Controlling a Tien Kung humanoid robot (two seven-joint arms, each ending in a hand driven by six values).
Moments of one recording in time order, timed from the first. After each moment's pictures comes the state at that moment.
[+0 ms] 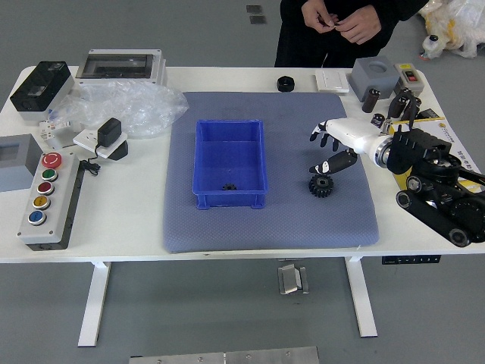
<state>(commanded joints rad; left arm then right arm) -0.08 0.15 -0.84 -0.18 1.08 -0.12 0.15 0.80 -0.50 0.50 1.06 -1.76 0.05 -0.08</state>
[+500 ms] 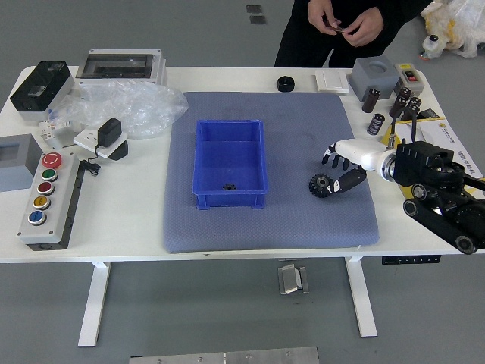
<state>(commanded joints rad) -0.08 0.15 -0.84 -0.18 1.09 -0.13 0.15 0.79 -0.50 0.47 1.04 -1.76 0.13 -0.10</state>
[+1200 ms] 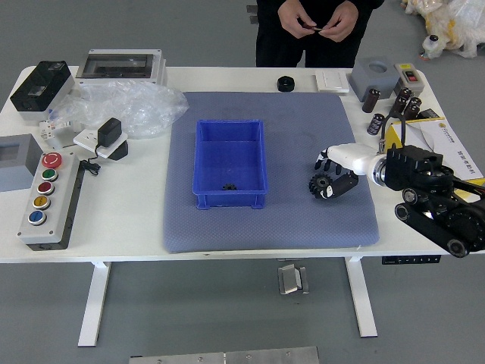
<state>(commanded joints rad) -0.08 0.15 -0.84 -0.18 1.09 -0.13 0.15 0.79 -0.47 0.45 1.05 -1.77 0.13 -0.12</state>
